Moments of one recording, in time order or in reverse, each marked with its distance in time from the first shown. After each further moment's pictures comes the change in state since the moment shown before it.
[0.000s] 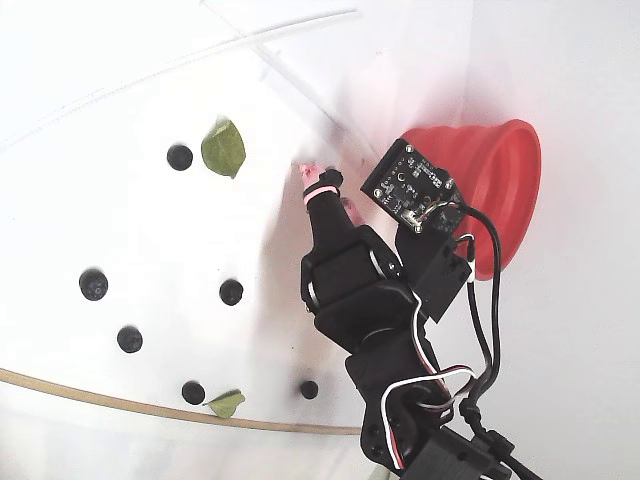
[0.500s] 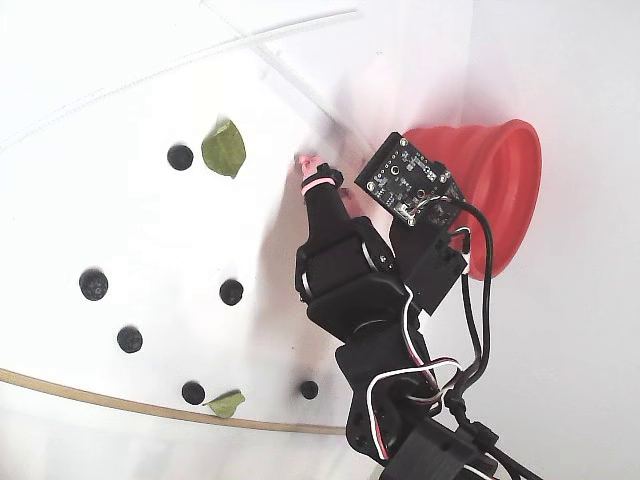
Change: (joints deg) arm 0.0 -4.3 -3.7 -3.3 -1.2
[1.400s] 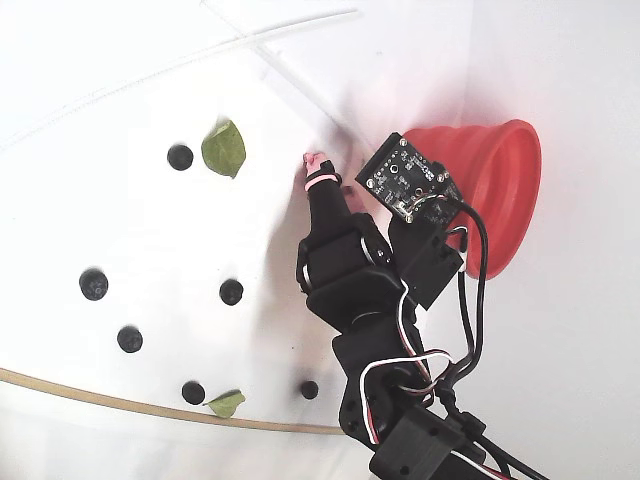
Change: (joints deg) arm 1.9 -5.1 -5.5 -0.9 -0.4
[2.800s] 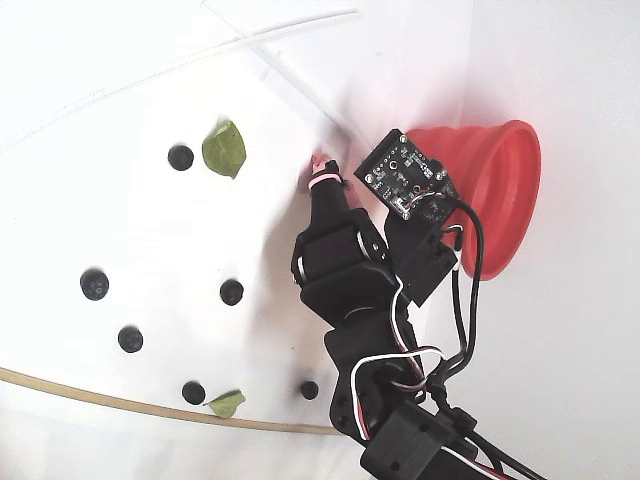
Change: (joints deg) arm 0.0 -1.7 -1.3 -0.5 3.2
